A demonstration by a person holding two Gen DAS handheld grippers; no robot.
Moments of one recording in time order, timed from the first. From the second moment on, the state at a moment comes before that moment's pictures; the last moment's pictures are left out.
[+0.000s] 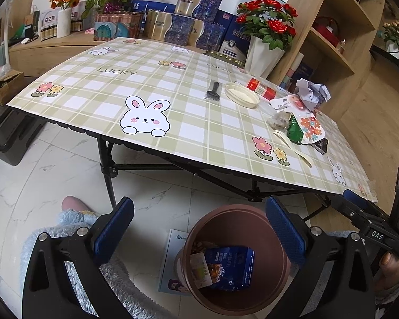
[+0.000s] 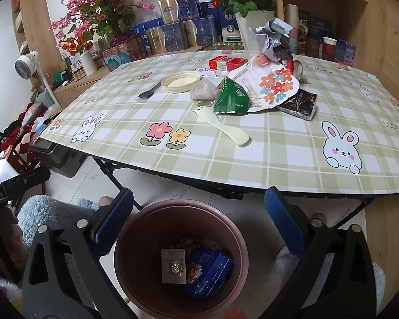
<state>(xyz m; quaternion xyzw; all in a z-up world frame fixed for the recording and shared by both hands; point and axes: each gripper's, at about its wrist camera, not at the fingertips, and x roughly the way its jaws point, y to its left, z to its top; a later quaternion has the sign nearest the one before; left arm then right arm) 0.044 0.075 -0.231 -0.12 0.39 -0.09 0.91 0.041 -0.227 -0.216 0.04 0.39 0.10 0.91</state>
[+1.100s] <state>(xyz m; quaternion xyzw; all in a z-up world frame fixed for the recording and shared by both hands) 0.108 -0.001 -0.200 -0.05 0.39 -0.17 0.91 0.079 -0.279 -0.205 0.03 0.38 0.07 0.92</state>
